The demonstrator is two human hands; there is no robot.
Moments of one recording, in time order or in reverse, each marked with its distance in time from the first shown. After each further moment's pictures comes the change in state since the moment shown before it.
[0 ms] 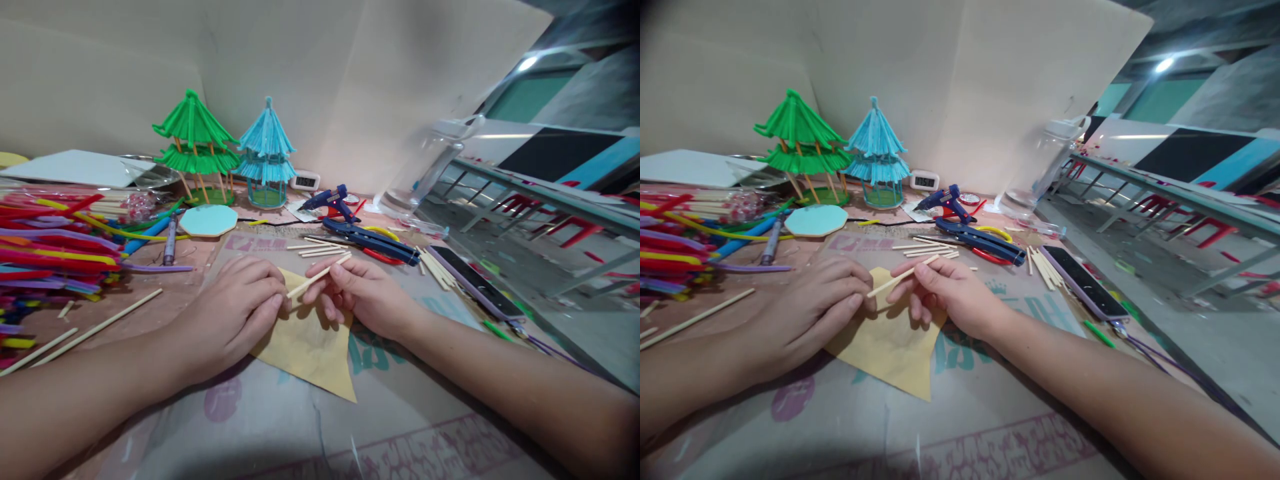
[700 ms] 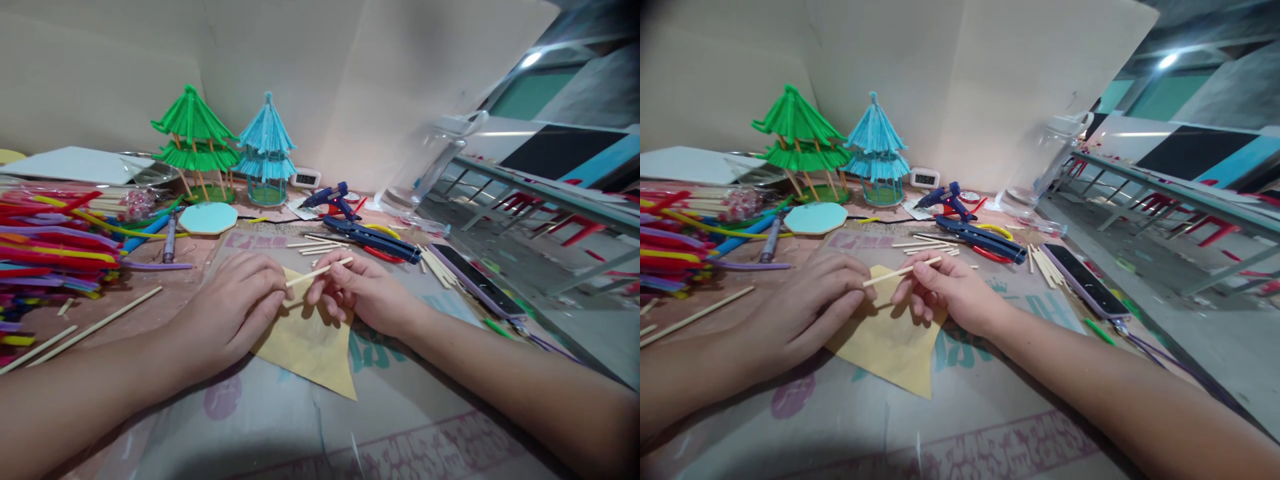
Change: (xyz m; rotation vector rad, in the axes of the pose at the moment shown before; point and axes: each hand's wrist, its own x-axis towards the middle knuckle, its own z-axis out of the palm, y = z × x) left_hand -0.001 0.002 -0.001 0.025 0.058 -0.002; right_hand 0.000 -0.001 0.002 -0.032 -0.009 0.006
